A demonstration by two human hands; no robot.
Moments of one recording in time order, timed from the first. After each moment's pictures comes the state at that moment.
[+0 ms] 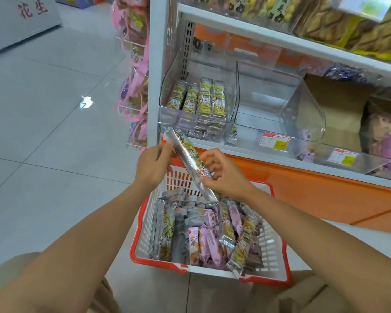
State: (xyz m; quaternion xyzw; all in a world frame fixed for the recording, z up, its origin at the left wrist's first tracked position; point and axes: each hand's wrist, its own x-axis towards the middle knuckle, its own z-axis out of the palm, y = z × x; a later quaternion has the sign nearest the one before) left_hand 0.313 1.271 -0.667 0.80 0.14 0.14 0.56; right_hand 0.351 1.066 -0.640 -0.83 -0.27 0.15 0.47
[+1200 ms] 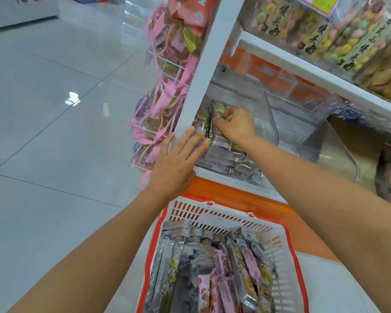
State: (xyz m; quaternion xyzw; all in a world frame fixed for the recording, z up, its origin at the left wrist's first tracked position) left_hand 0.403 1.335 -0.687 0.92 -0.10 0.36 0.08; right_hand 0.529 1.210 -0.576 -0.97 -0.10 -0.10 0.21
